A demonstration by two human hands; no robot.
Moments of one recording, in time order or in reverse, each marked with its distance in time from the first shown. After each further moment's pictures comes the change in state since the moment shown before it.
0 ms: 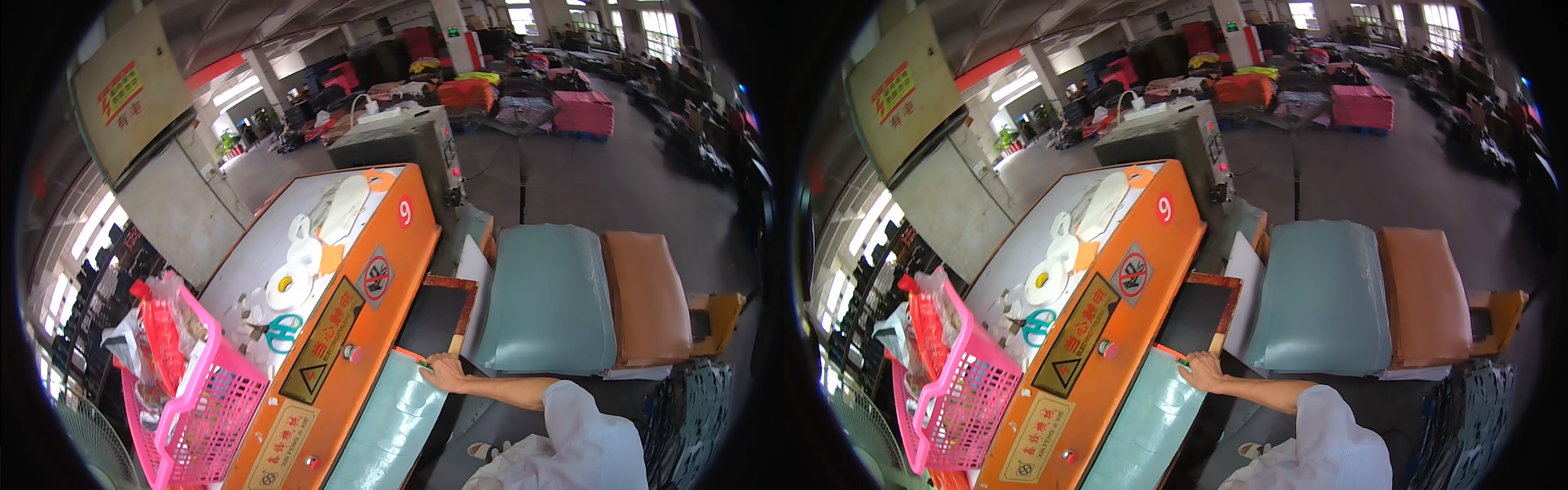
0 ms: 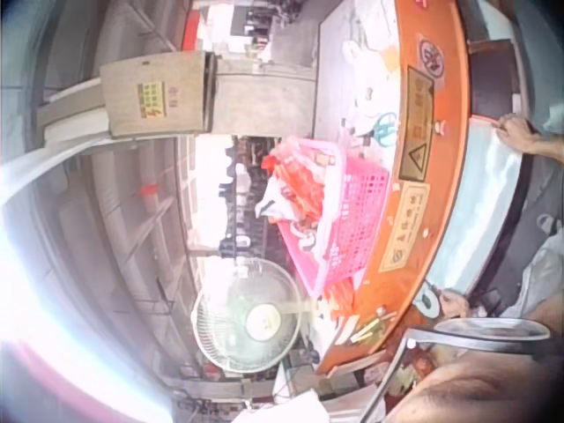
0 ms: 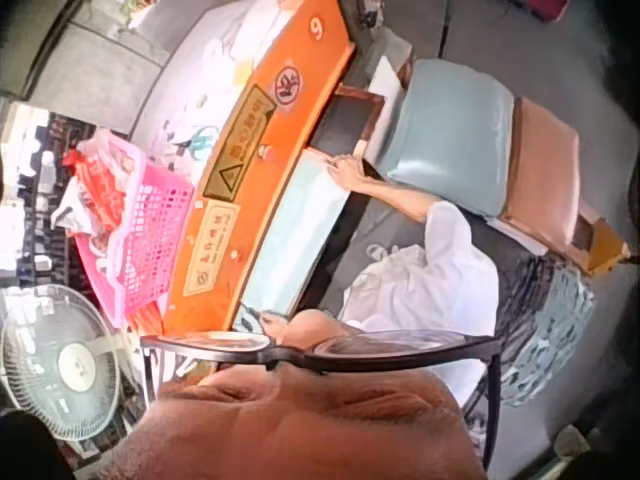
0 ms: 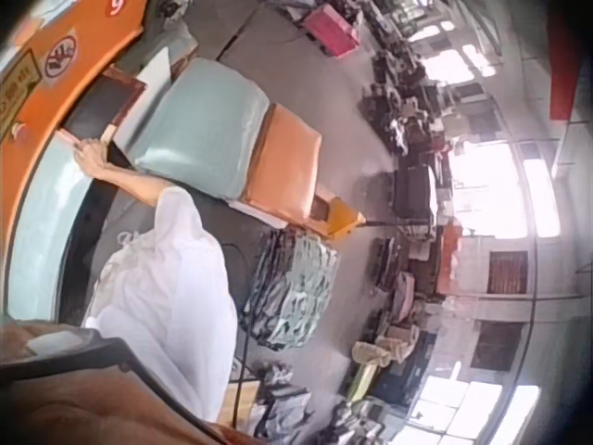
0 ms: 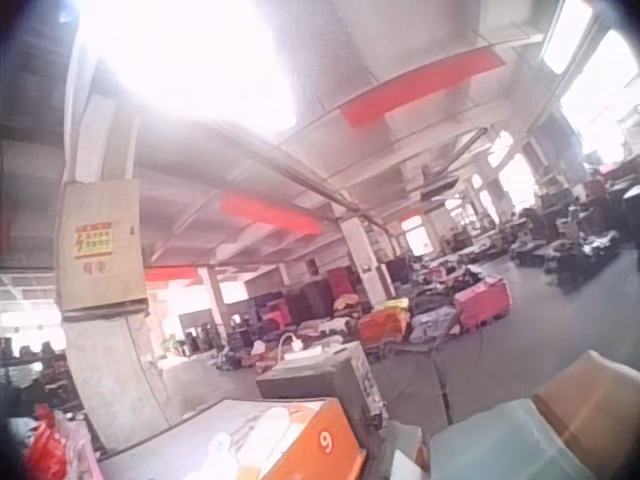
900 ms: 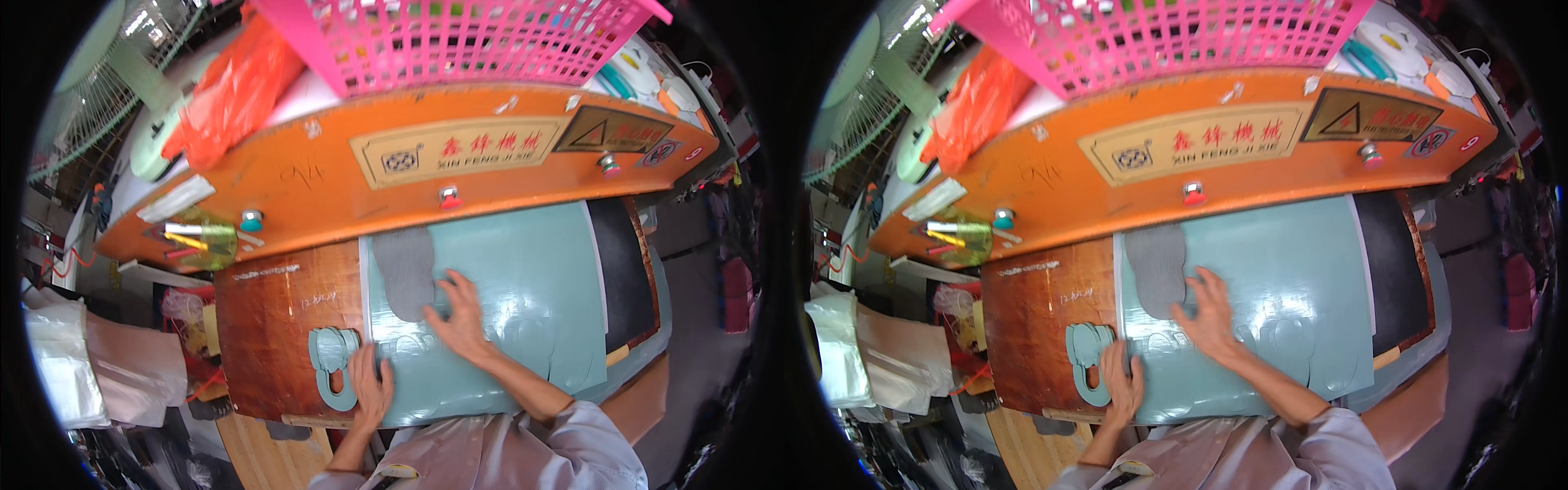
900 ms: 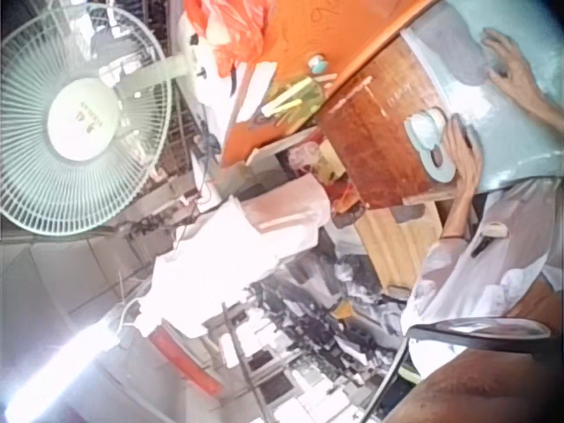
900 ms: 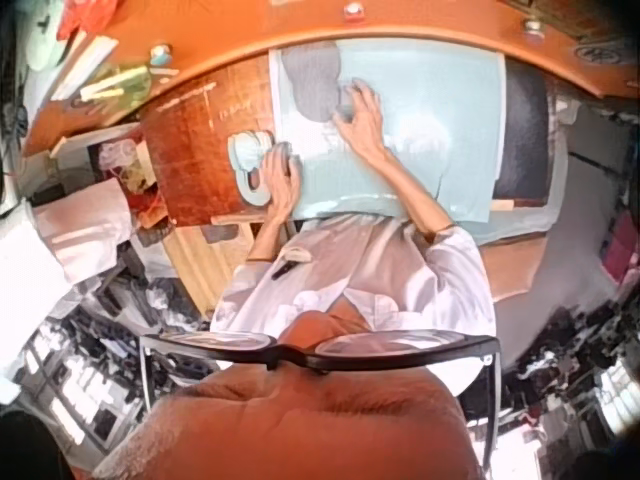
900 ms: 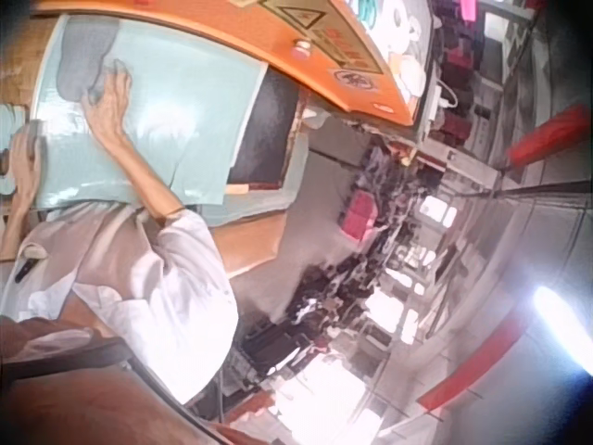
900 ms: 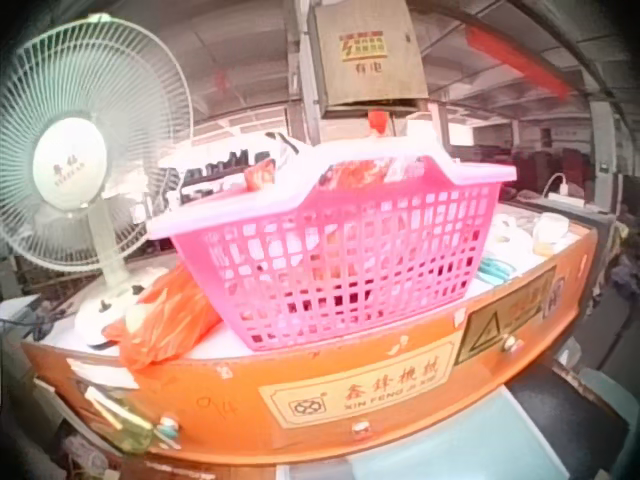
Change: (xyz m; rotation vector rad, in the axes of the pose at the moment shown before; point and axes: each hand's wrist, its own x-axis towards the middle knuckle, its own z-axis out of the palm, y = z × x) left_hand -0.079 -0.093 -0.121 -0.245 -0.478 0.006; right_hand -0.334 -0.292 0.200 0.424 -0.530 -0.357
